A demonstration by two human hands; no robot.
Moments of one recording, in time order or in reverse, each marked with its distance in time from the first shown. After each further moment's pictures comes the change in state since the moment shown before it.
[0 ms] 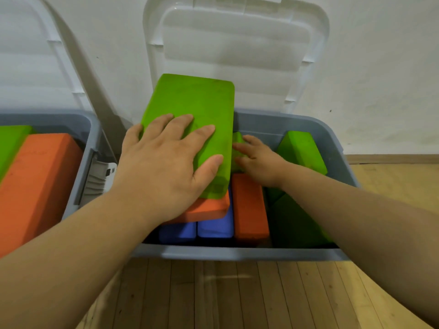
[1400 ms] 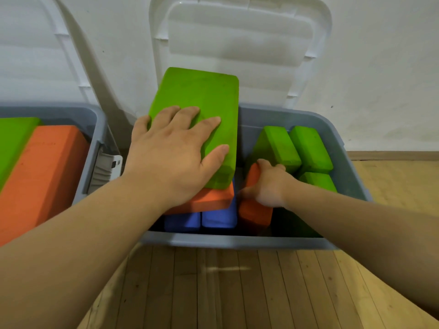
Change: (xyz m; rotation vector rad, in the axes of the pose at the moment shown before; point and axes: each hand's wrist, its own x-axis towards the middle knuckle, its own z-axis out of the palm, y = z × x) left_hand 0.002 0.002 0.001 -0.007 -0.007 0.001; right_hand -0.075 -0.049 0.000 -0.083 -0.195 0.454
